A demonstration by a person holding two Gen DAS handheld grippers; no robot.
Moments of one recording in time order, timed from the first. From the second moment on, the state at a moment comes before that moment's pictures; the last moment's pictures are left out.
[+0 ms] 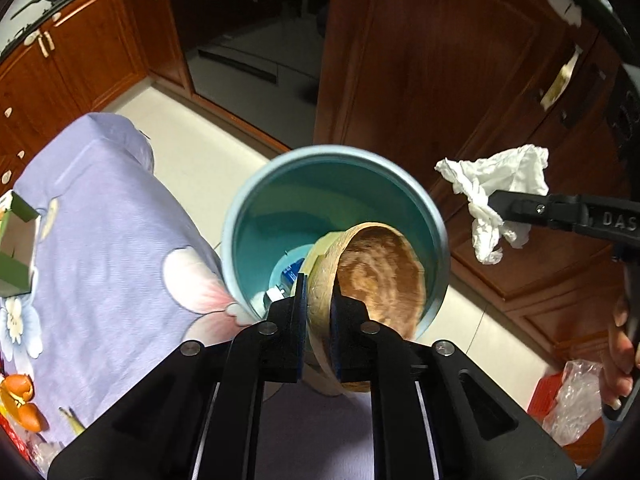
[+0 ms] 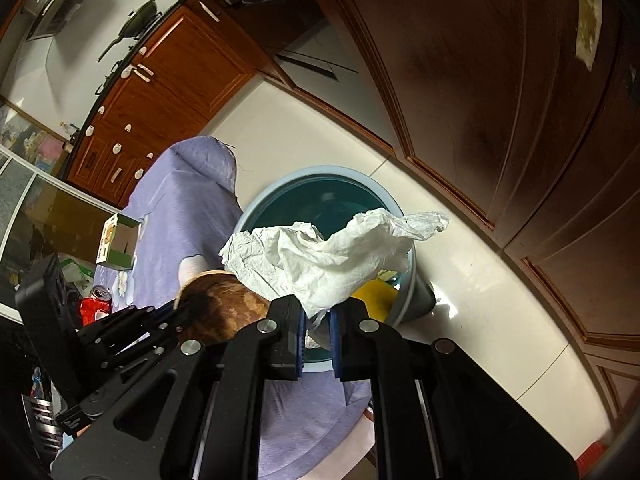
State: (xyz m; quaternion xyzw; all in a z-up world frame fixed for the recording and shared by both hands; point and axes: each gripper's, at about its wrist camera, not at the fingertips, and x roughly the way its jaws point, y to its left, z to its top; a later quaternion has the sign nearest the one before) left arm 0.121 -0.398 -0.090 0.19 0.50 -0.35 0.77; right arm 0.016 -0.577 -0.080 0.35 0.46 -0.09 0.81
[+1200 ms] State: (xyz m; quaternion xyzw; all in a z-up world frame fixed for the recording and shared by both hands) left arm 0.125 -0.304 -0.048 0.08 0.49 -0.32 0.81; right arm 0.054 -0.535 -0.090 0.34 0.50 -0.06 0.79
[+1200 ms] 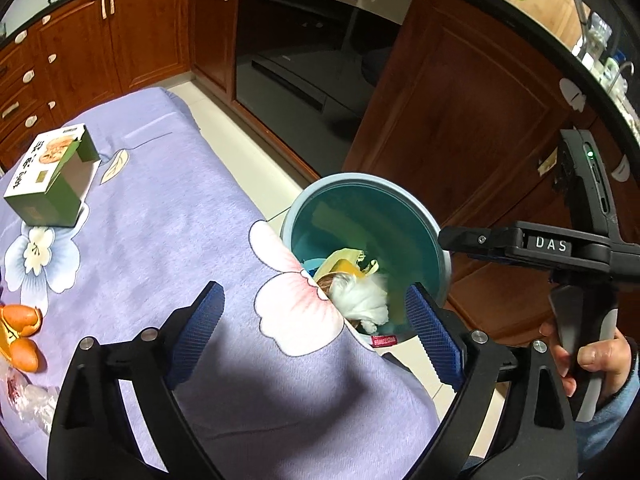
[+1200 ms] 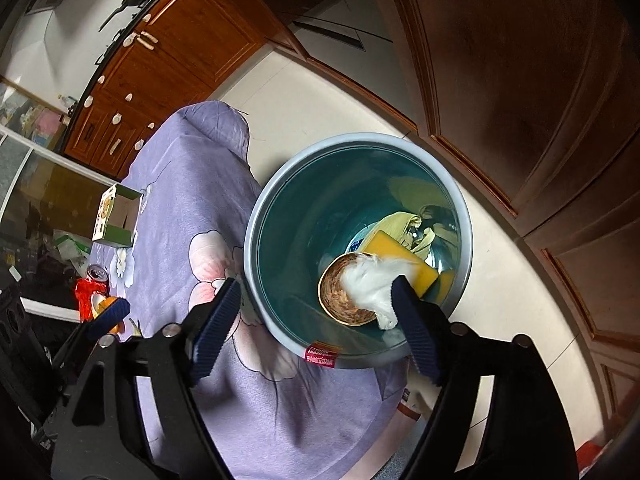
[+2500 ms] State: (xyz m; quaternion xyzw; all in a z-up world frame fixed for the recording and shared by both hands) left arm 0.135 0.006 -0.054 -0.11 0.48 -0.11 0.86; right arm 0.128 -0.303 -0.049 0.23 0.55 0.04 0.80
